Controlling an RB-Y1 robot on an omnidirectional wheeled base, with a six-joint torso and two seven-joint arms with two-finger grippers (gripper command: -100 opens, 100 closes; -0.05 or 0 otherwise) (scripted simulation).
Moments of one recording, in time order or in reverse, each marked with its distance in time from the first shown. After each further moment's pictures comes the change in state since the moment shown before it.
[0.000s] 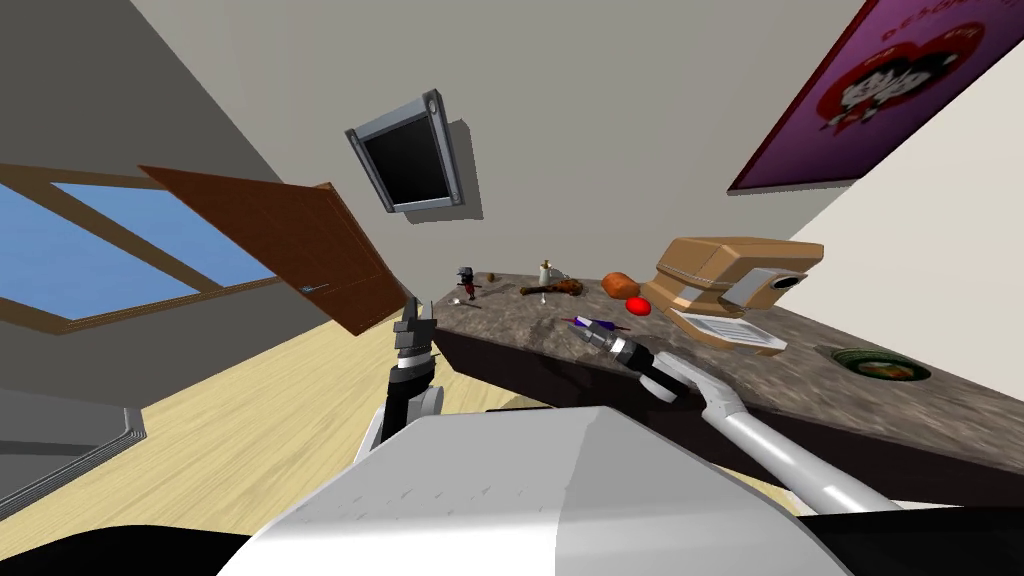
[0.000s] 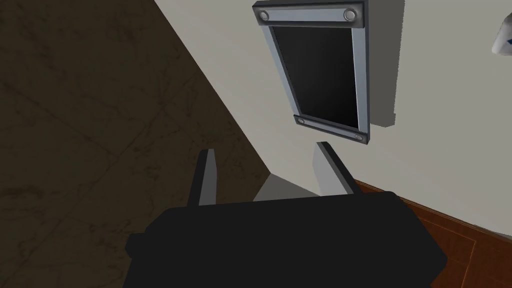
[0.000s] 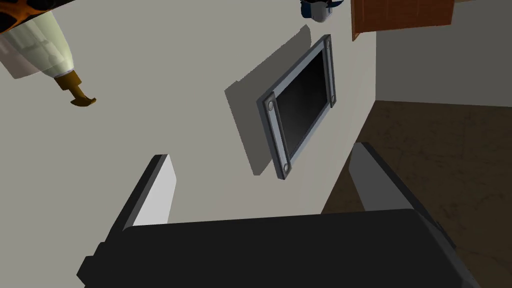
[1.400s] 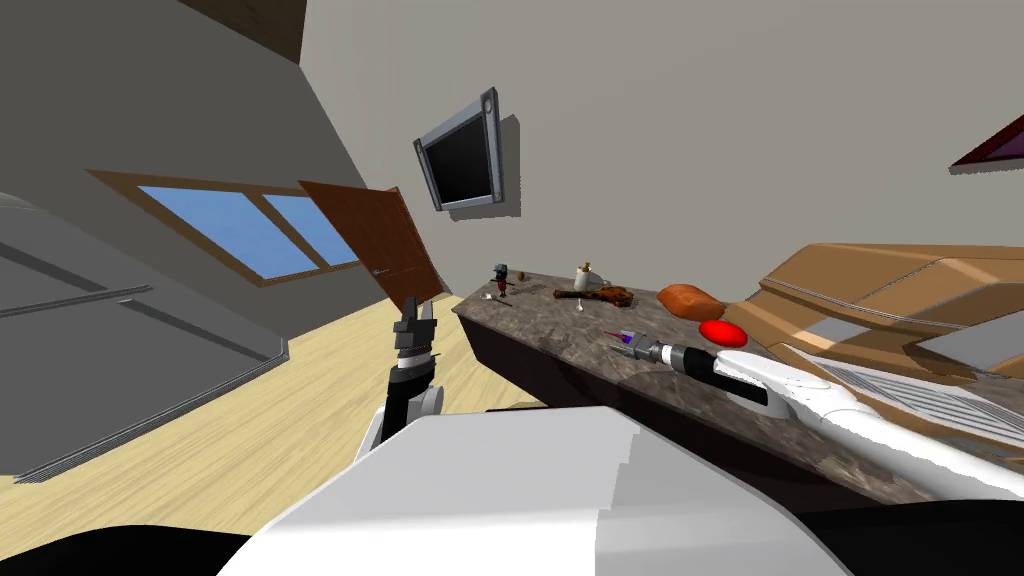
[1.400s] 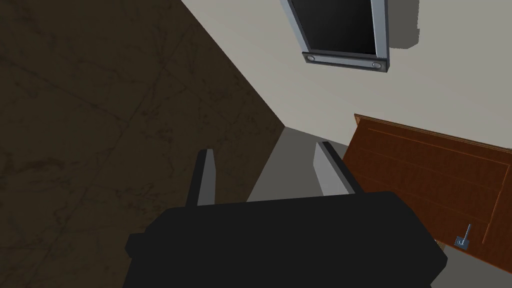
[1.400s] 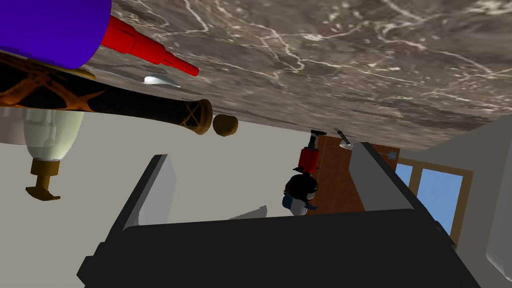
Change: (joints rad) left arm 0.000 0.000 0.000 0.000 0.000 0.000 0.000; right arm 0.044 -0.341 0.028 0.324 0.205 0.038 0.104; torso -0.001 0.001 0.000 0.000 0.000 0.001
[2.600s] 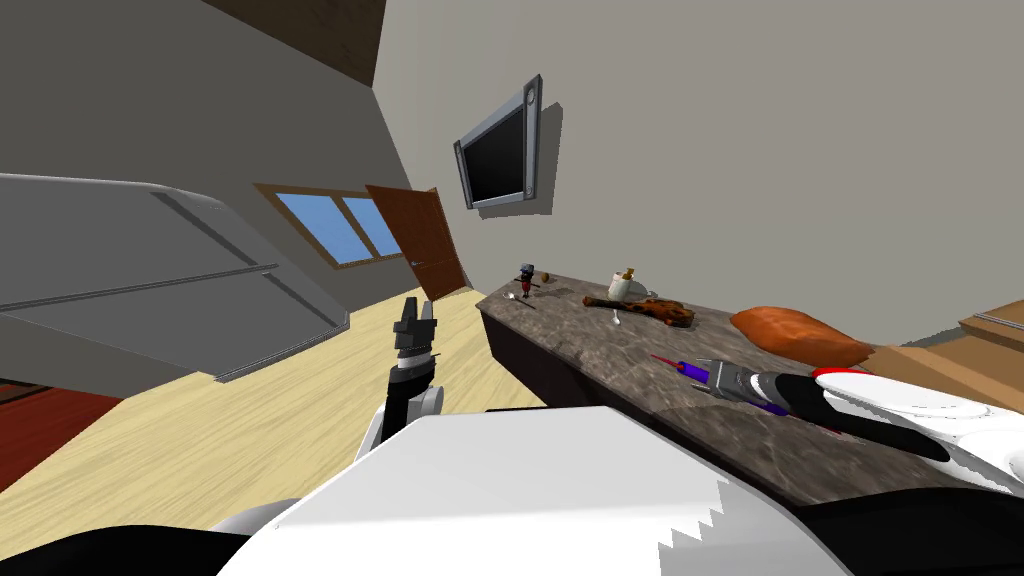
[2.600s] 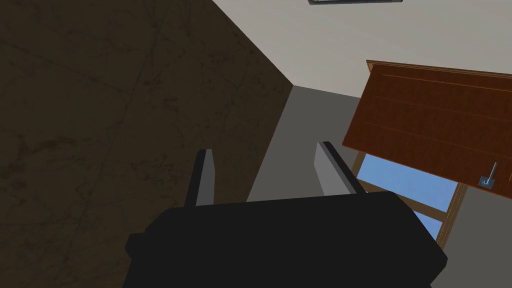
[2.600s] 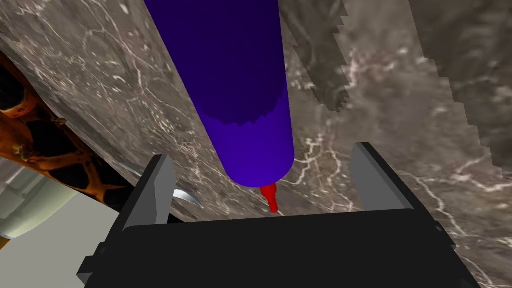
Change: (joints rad) left arm 0.000 0.000 0.000 0.000 0.000 0.000 0.000; right arm 0.113 -0.182 0.066 0.315 0.197 0.061 0.101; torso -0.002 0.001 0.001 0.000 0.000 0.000
